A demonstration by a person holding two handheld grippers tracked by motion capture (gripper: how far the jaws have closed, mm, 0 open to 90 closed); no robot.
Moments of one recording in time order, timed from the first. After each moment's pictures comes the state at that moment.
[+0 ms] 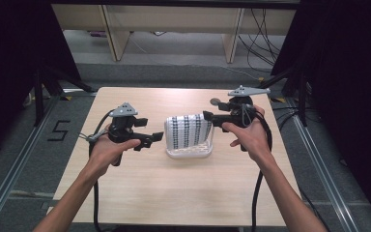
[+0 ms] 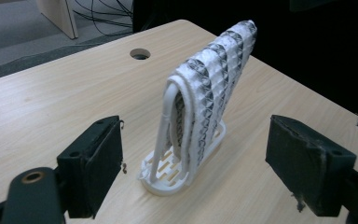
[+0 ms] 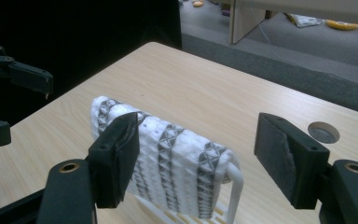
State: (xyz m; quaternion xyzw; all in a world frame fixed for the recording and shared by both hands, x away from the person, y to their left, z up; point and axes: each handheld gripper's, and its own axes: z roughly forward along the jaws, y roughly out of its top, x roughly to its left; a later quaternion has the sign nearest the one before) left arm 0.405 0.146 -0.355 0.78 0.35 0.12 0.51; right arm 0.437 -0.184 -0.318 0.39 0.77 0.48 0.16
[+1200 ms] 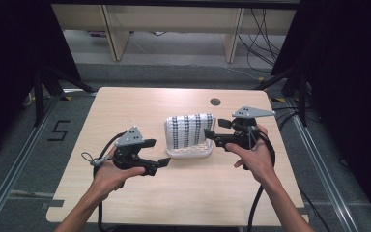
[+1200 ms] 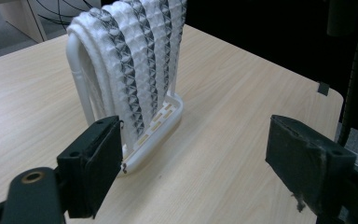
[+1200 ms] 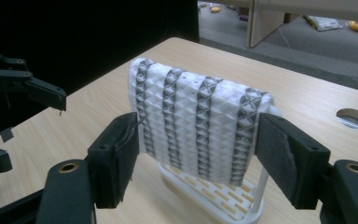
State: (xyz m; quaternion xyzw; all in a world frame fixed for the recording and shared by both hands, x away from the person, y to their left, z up) left arm 0.355 0.130 -0.382 0.80 0.30 0.11 0.51; right arm 0.397 -0.193 -0.346 0.36 0.77 0.51 0.14
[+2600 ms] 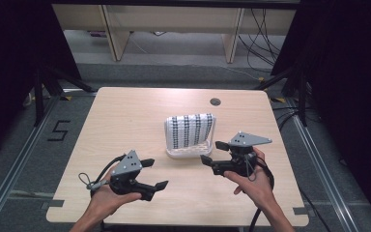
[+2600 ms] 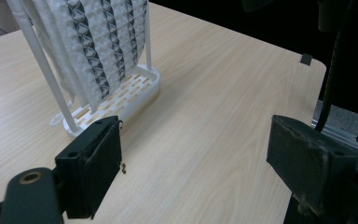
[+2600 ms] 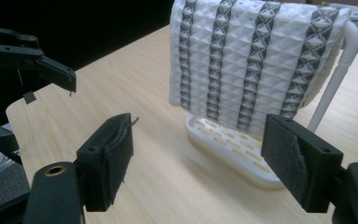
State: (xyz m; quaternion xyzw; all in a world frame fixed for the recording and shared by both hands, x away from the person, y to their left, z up) left arm 0.310 0.134 -0.413 0.81 0.27 0.11 0.51; right arm 0.349 -0.188 -0.383 0.34 0.79 0.49 0.12
